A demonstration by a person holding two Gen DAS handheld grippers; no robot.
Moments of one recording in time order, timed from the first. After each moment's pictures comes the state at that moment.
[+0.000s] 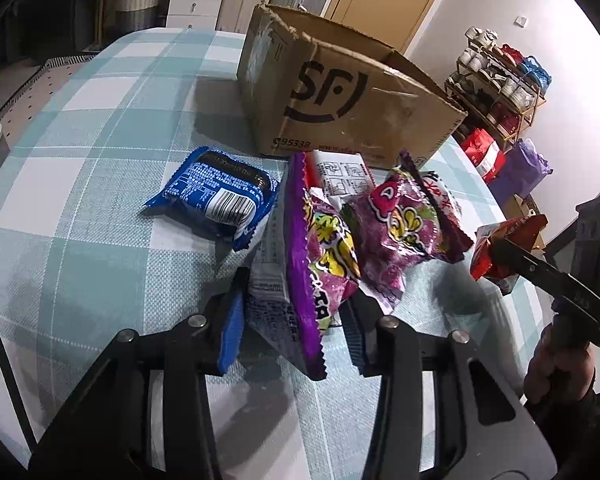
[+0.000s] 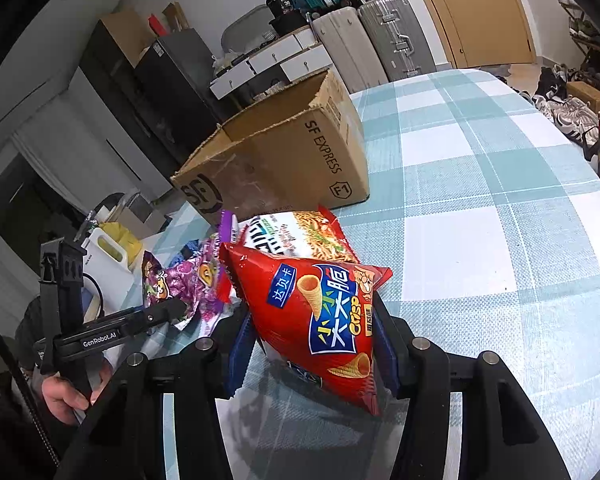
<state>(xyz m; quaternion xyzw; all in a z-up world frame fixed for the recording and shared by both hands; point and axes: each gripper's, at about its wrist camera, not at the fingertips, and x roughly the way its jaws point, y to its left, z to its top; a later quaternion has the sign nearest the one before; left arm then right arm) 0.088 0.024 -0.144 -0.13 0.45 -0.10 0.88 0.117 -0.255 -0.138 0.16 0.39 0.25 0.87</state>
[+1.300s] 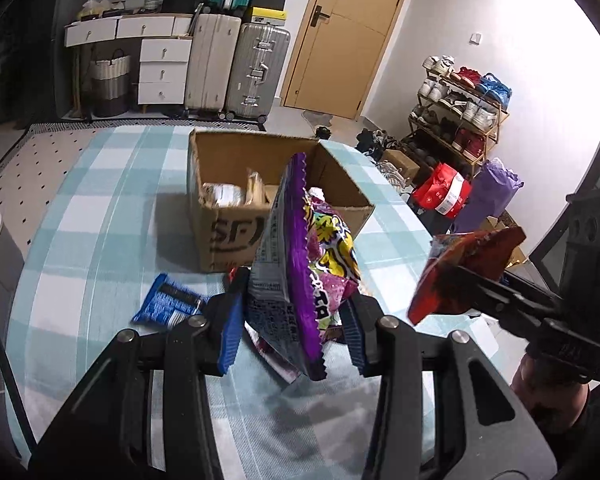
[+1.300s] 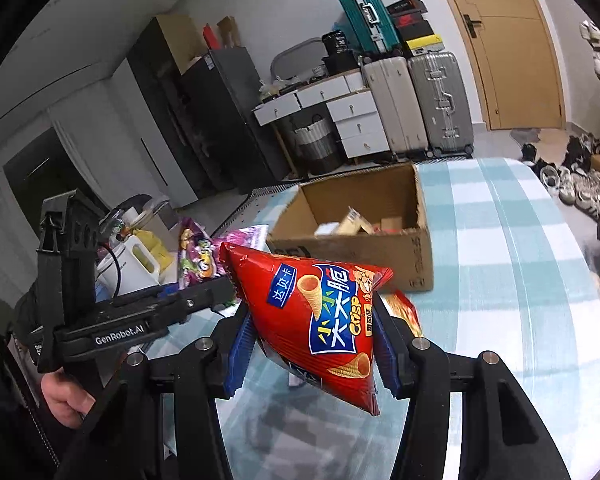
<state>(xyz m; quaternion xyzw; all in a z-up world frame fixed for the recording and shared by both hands) 0.070 -0.012 -0.007 -0.10 0.35 -0.14 0.92 0.083 -0.212 -0.026 0.11 0.31 0.29 0.90</state>
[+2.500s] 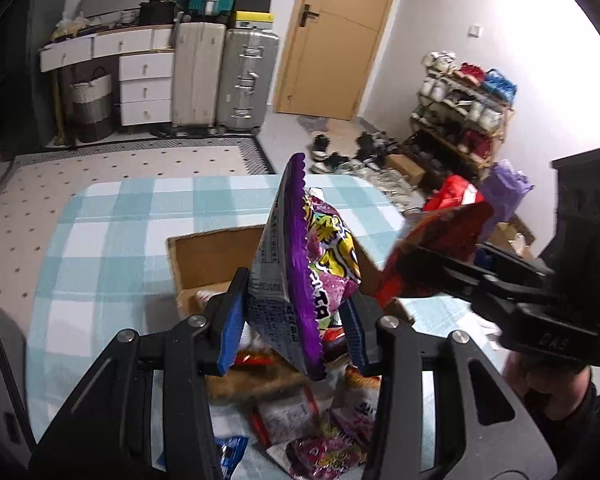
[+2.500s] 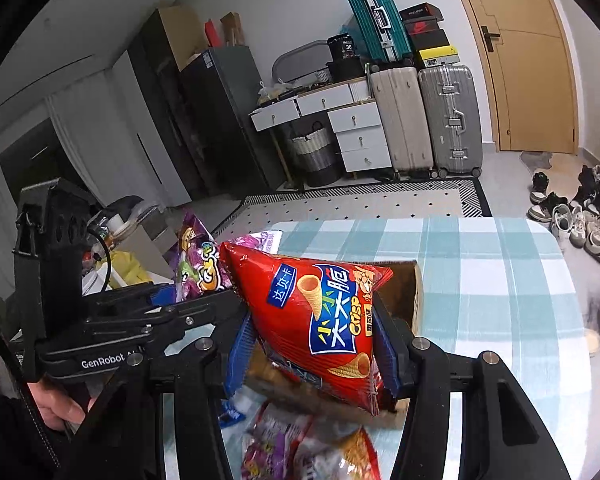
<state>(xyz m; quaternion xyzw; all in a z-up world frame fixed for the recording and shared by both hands) 0.248 -0.016 0.032 -0.07 0.36 -0.16 0.92 0.252 -0.190 0.019 0.08 0.30 0.29 0.90</state>
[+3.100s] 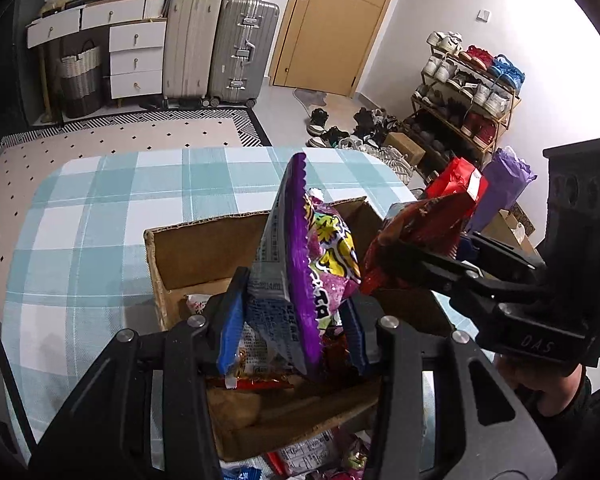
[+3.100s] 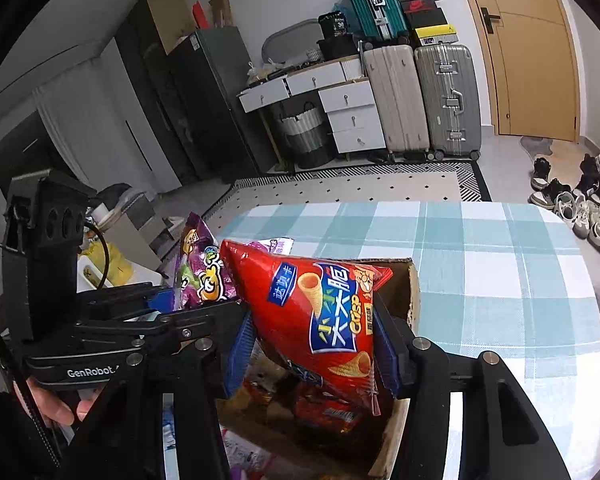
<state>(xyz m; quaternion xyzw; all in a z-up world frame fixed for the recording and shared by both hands) 0.320 -0.012 -0.031 -0.08 0.41 -0.17 0.89 0.318 -0.178 -0.029 0.07 0.34 0.28 0.90</state>
